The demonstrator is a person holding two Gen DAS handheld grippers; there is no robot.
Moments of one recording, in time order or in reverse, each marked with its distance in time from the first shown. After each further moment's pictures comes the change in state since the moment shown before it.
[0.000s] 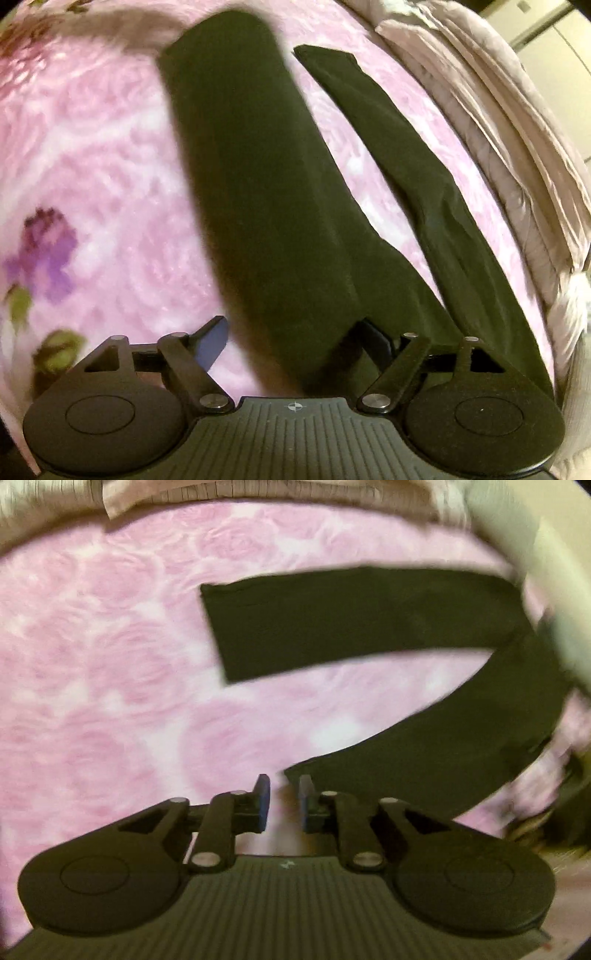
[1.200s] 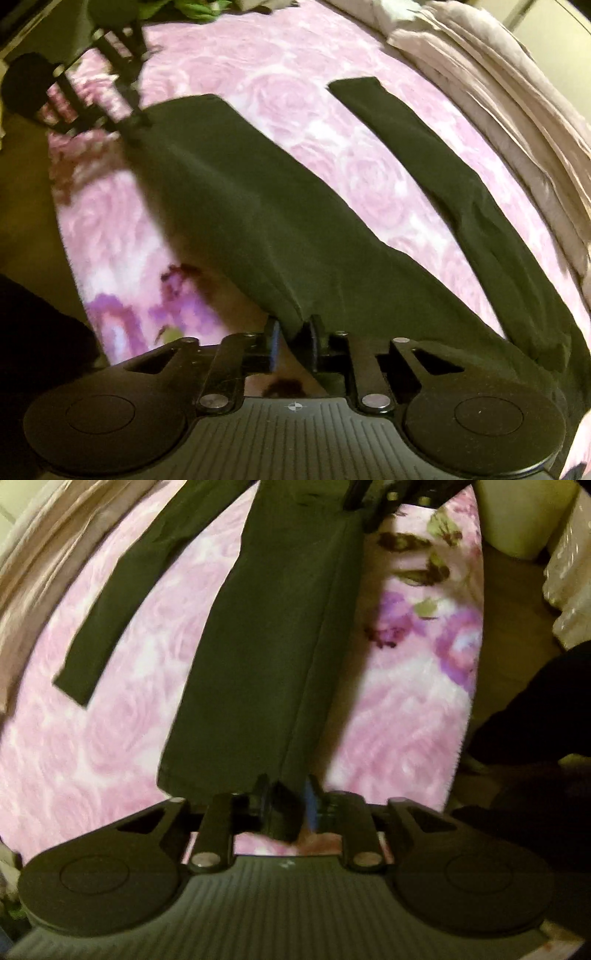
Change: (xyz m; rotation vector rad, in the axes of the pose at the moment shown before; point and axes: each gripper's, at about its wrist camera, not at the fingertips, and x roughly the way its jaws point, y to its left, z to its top) left arm -0.004 -0.136 -0.203 0.854 0.022 0.117; right arm -0.080 0.039 0.023 0.159 0.001 0.148
